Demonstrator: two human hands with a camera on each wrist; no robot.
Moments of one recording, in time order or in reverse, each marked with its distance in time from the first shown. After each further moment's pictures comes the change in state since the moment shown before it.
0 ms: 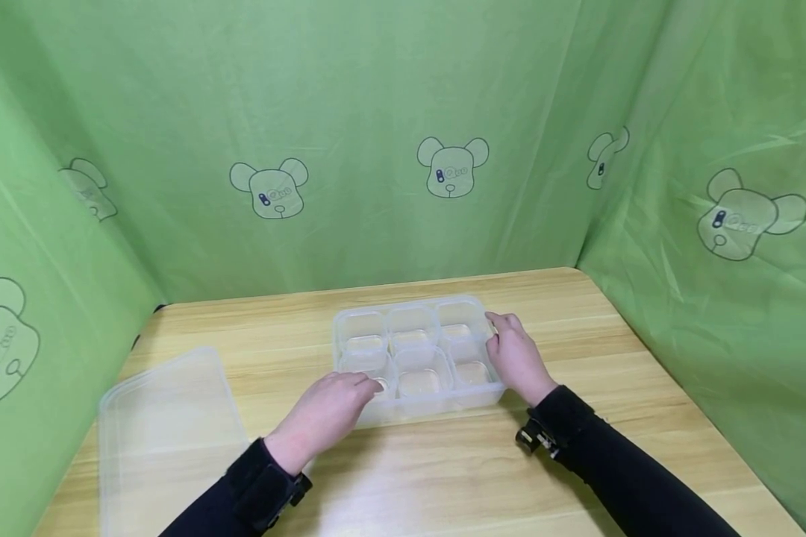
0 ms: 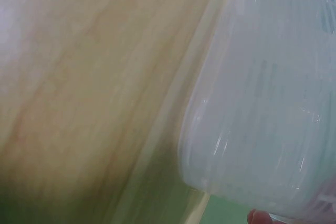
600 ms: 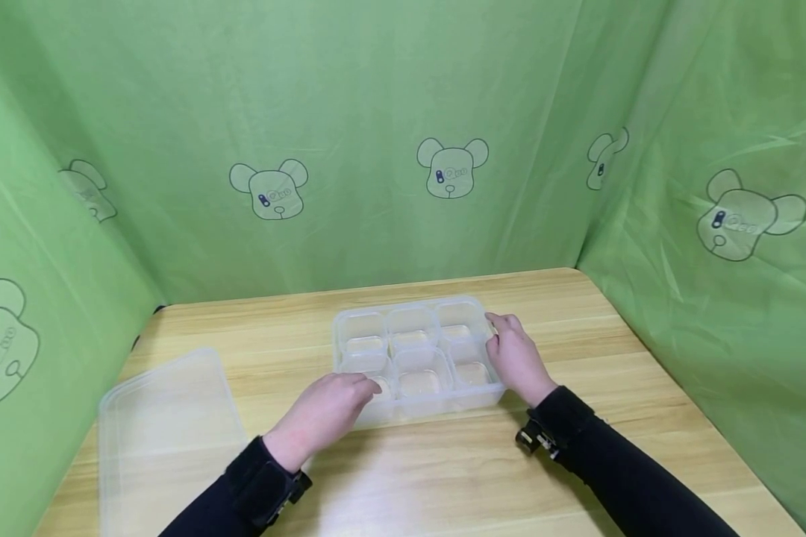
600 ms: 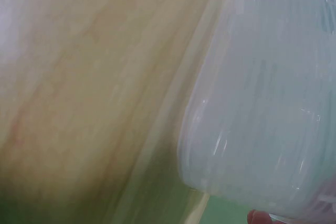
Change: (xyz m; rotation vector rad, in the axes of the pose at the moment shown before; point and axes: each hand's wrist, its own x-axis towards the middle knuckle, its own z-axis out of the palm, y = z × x) left_hand 0.001 -0.002 -0.002 -0.082 -0.001 -0.017; right_hand 0.000 0.001 0.001 -0.001 0.002 0.006
